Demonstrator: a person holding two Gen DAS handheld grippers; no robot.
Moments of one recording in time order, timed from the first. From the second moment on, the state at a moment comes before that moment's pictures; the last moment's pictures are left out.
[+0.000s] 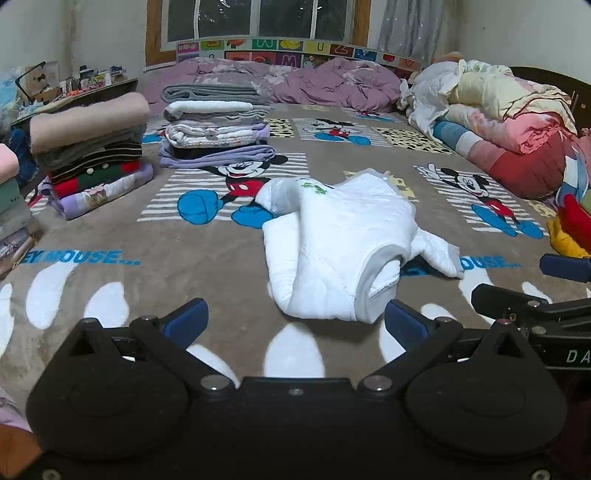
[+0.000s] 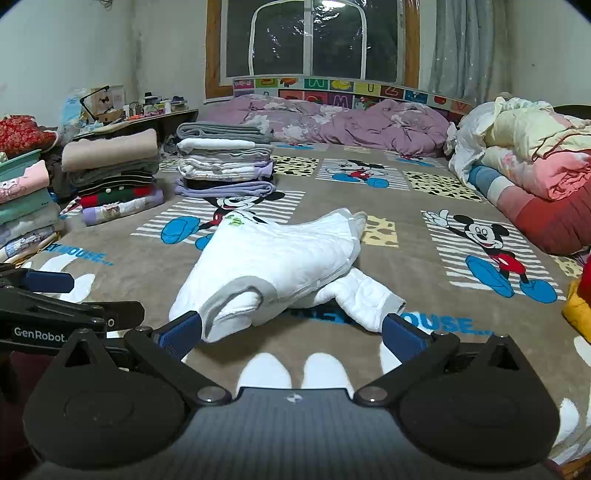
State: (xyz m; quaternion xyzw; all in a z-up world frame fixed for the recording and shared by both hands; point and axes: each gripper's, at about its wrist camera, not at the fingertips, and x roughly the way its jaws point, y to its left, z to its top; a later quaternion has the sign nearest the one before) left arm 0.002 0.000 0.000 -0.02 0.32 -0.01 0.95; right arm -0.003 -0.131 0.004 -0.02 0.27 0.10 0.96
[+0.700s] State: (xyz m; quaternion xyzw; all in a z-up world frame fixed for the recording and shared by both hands) left arm -0.001 0.003 0.000 -0.02 0.31 0.00 0.95; right arm -0.001 -0.127 0.000 -0.02 0.27 0.11 0.96
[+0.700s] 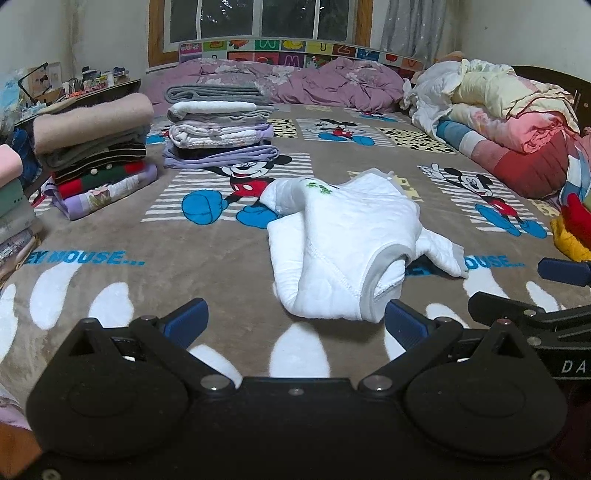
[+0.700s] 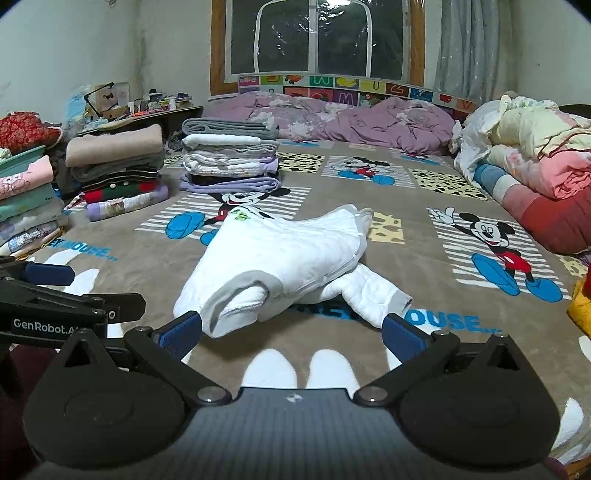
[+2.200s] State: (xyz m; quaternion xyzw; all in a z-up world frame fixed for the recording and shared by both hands) left arm 0.013 -0.011 0.000 0.01 0.32 -0.02 0.95; right arm 0.006 -0.145 0.000 0.01 0.23 0.13 0.96
